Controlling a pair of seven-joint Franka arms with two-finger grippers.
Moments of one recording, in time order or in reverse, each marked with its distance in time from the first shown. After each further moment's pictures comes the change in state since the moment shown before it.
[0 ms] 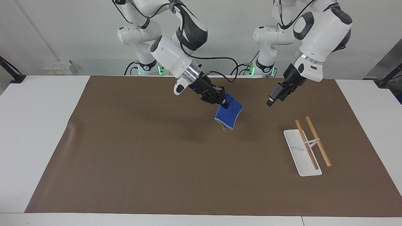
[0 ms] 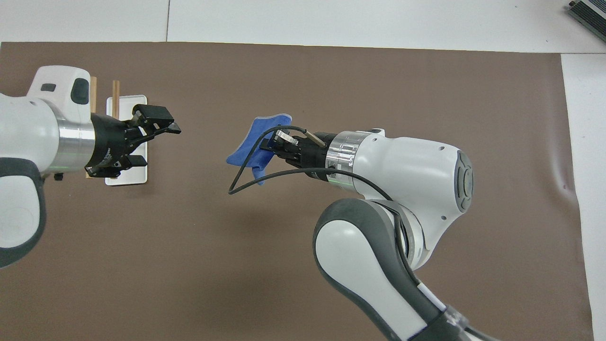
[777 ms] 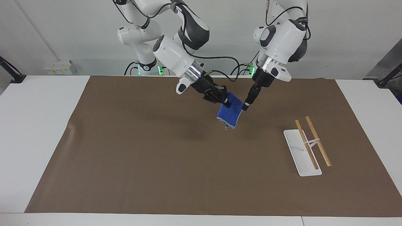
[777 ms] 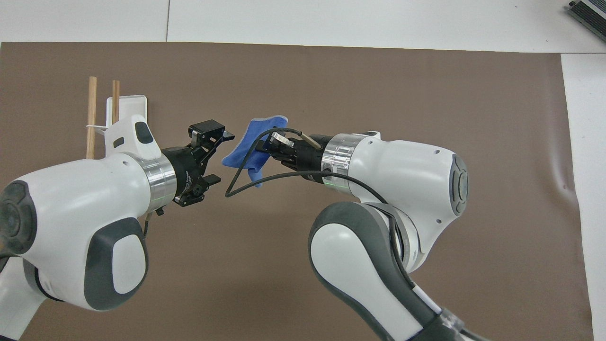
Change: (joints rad) left arm 0.000 -0.052 -0.185 -0.236 -0.146 0.423 -0.425; right arm 0.007 0.001 0.000 0.000 0.007 0.006 0.004
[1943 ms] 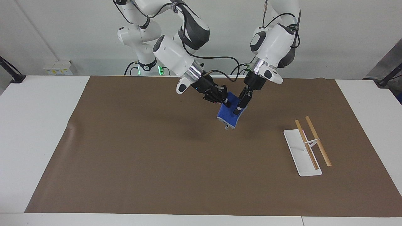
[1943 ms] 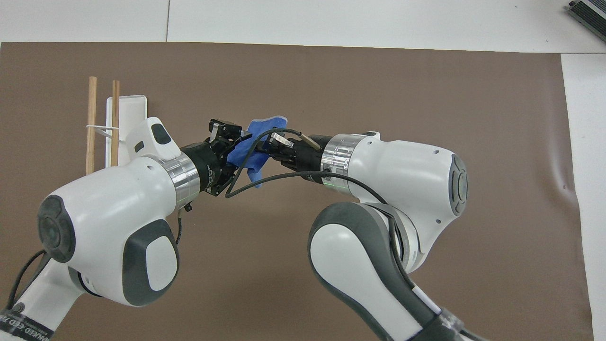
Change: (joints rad) left arm 0.005 0.057 -0.075 -0.006 -0.059 0.201 -0.085; right arm 0.001 0.000 0.000 0.000 0.000 -0.002 0.000
